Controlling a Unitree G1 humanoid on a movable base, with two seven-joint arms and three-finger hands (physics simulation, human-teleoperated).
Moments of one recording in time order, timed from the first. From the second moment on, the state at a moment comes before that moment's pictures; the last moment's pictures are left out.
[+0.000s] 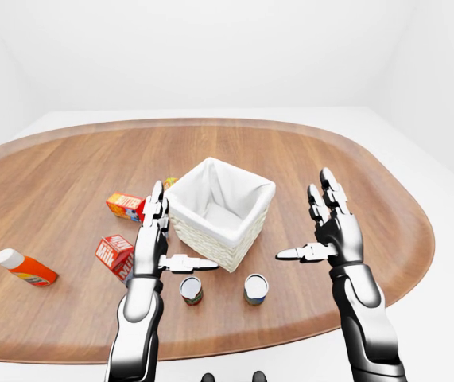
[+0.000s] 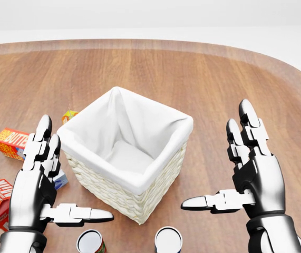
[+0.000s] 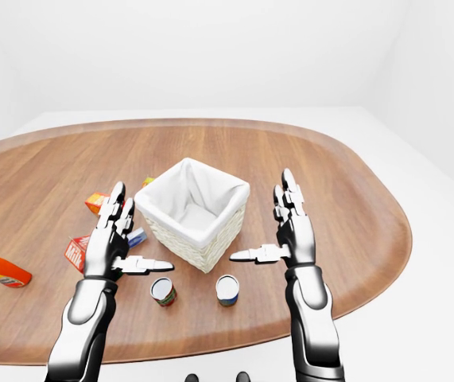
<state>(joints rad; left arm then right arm) 0.07 0.01 0.00 -0.32 0.04 0.09 -0.05 0.03 -0.03 -0.08 -0.33 0.13 0.09 0.12</state>
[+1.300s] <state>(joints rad) 0.15 0.03 0.01 -0.39 0.27 0.09 -0.09 0.02 -0.03 -0.09 -0.31 0.13 0.09 0.11</state>
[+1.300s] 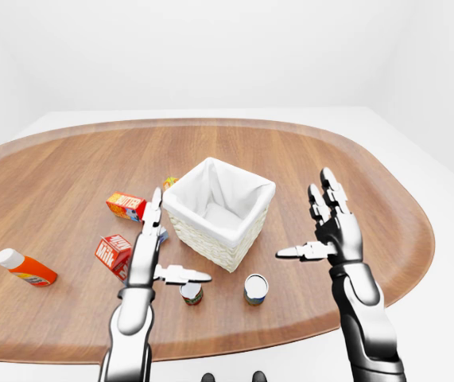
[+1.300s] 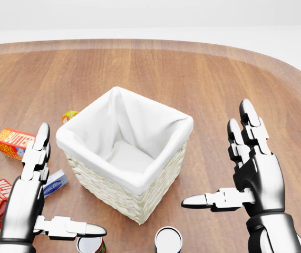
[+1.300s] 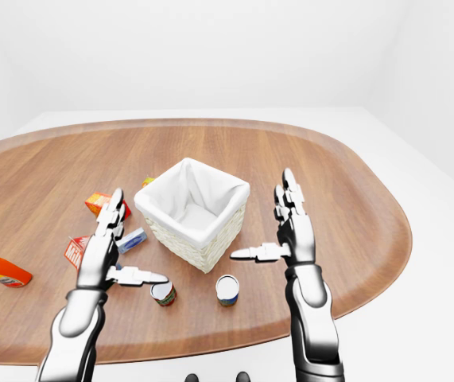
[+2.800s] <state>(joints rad) 0.26 0.03 -0.02 -0.36 0.47 0.09 -0.07 0.01 -0.03 -0.09 -0.30 0.12 0.09 0.11</state>
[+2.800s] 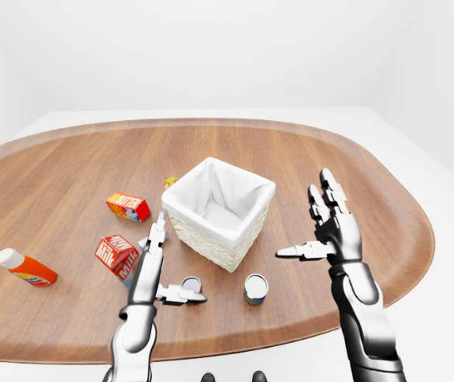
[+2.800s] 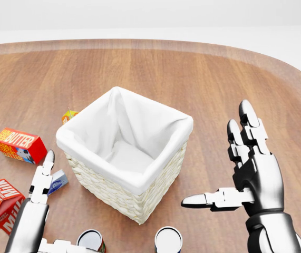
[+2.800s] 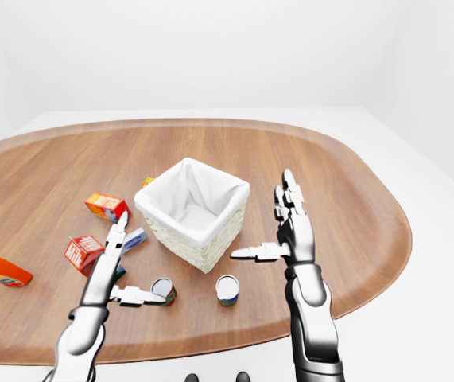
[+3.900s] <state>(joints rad) 0.20 0.03 -0.04 -0.12 0.55 0.09 0.02 0.02 -0.03 -0.08 -0.29 0.11 0.09 0.11</state>
